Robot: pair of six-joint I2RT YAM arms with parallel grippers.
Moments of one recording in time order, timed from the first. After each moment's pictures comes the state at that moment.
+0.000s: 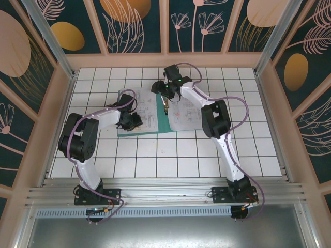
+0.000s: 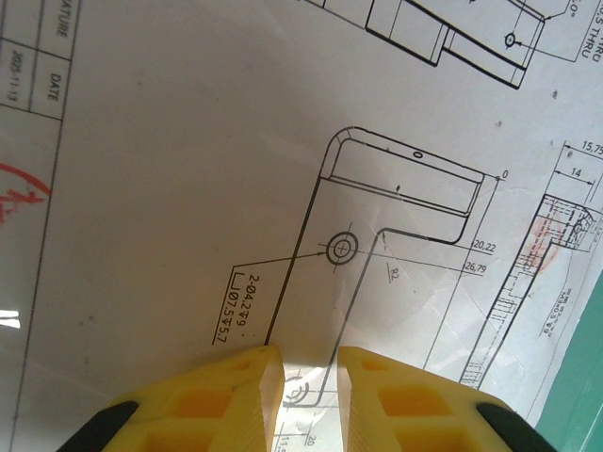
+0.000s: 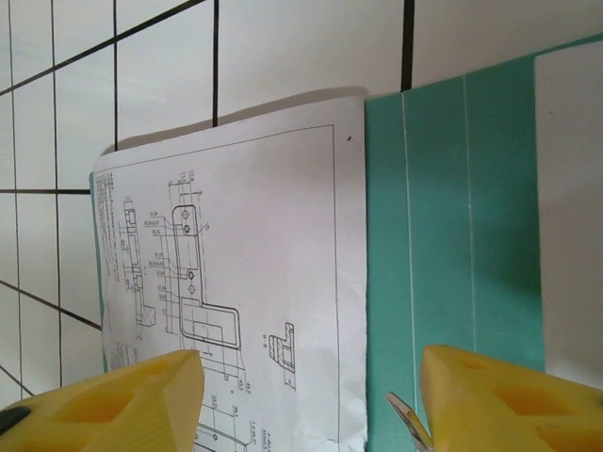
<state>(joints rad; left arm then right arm) -0.34 1.85 1.07 -0.42 0.19 -0.80 0.53 2.50 2.20 -0.55 -0.32 0.68</state>
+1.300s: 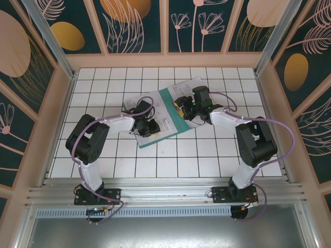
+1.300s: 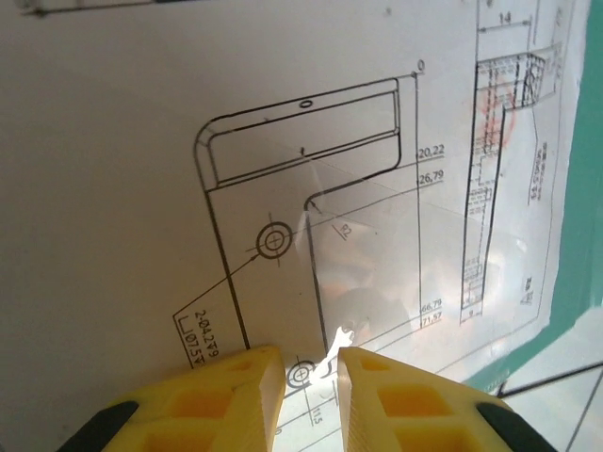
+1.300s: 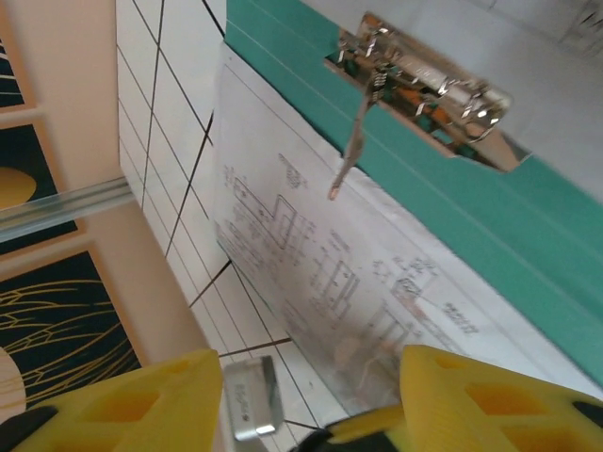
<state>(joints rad) -0.58 1.88 1.07 -0.32 0.30 -0.88 0.45 1.73 1.05 -0.01 -0.37 1.37</state>
